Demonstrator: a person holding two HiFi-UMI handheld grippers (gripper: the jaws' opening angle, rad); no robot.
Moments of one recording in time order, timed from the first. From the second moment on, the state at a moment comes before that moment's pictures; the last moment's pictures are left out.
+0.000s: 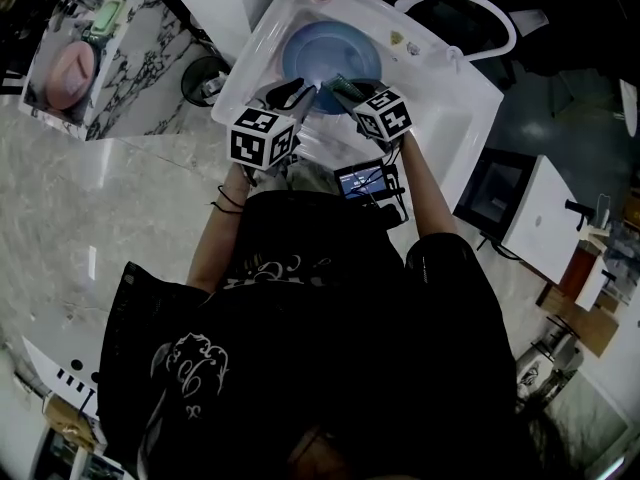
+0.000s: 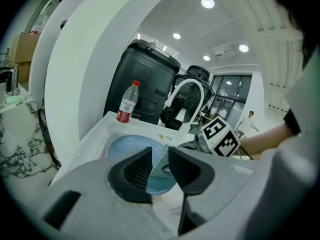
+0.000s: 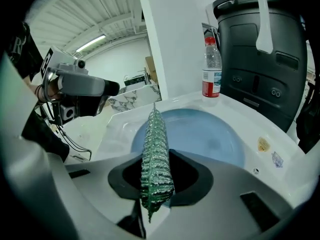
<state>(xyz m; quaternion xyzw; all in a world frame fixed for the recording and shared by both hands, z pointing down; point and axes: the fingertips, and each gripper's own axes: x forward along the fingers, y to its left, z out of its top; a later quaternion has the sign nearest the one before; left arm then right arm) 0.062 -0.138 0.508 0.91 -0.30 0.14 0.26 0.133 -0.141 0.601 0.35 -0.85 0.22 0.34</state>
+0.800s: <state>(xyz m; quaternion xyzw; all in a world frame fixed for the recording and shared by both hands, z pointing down) 0.020 -0.102 0.481 0.92 -0.30 0.12 0.24 0.101 -0.124 0.572 0.40 -0.84 0.21 0.29</state>
